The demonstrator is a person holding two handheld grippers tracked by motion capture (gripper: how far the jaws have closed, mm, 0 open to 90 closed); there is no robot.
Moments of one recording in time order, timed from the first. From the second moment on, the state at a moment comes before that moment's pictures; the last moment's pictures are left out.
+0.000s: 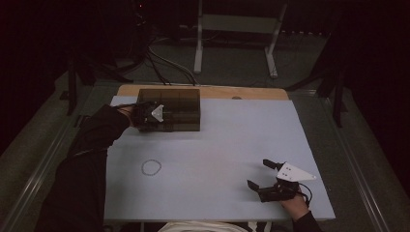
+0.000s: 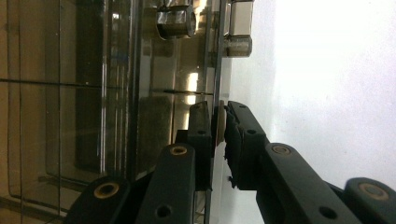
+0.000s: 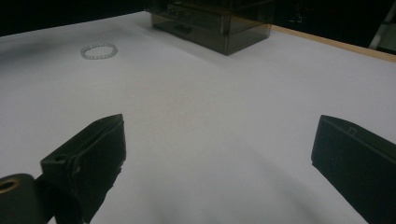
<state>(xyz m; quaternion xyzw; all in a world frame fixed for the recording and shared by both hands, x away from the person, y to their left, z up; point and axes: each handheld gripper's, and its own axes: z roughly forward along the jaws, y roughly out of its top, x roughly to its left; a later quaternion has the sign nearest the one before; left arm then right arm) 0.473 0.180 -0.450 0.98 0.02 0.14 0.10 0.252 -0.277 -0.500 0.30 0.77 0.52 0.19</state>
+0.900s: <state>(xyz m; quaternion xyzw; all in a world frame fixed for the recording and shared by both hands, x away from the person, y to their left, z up) 0.468 0.175 -0.447 0.99 0.03 0.10 0.09 0.252 -0.278 -0.500 0.30 0.77 0.52 0.19</state>
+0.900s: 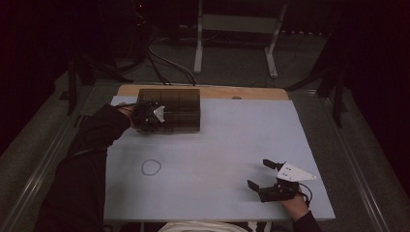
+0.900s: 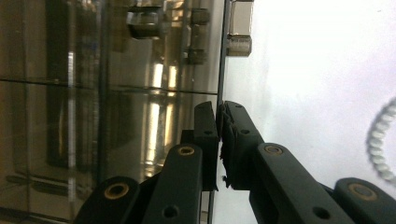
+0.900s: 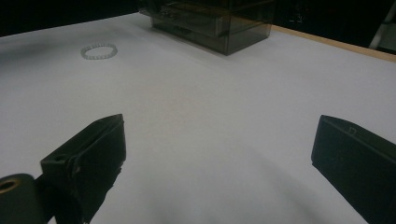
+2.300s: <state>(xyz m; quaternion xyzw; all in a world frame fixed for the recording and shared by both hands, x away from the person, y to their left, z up) 0.441 0.175 -0.448 0.99 0.03 0.06 0.10 0.252 -0.277 -0.500 0.30 0.77 0.52 0.19</state>
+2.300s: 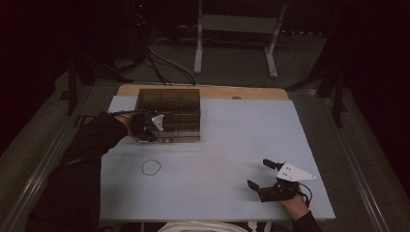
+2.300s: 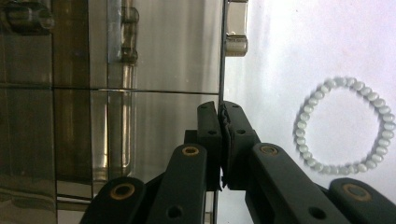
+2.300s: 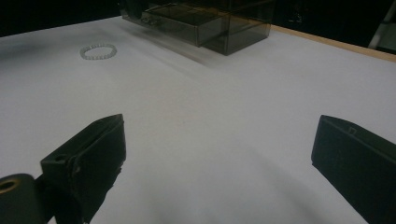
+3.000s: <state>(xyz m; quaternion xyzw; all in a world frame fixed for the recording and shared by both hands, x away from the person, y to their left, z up) 0.440 0.178 -0.449 0.99 0.03 0.05 0.10 0.252 -0.277 -0.501 0.30 0.77 0.52 0.19</state>
